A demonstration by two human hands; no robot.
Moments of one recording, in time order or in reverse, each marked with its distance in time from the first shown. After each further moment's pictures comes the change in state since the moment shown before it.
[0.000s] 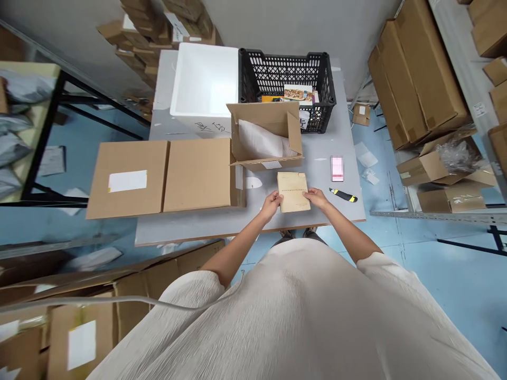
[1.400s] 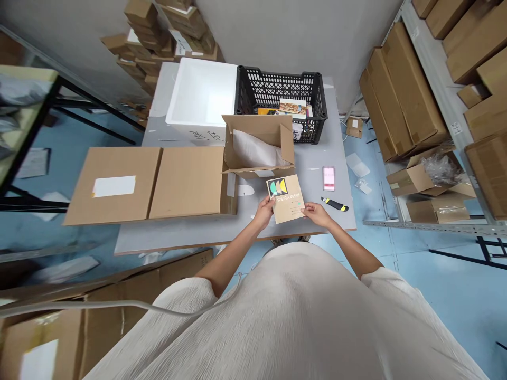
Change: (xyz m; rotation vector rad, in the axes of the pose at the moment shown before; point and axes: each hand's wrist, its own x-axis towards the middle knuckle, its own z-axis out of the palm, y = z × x) left_hand -0.006 0.026 0.030 -0.254 0.088 0.029; right_hand -0.050 -0.001 -0.043 -0.252 -0.207 -0.271
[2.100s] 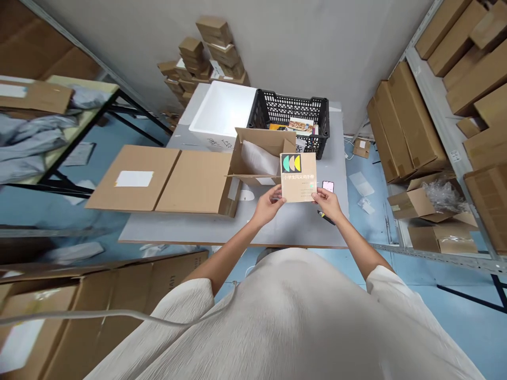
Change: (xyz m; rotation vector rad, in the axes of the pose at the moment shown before) left_hand -0.009 0.074 0.061 0.366 -0.003 0.426; right_hand 0.030 -0.074 -0.082 0.128 0.220 -0.274
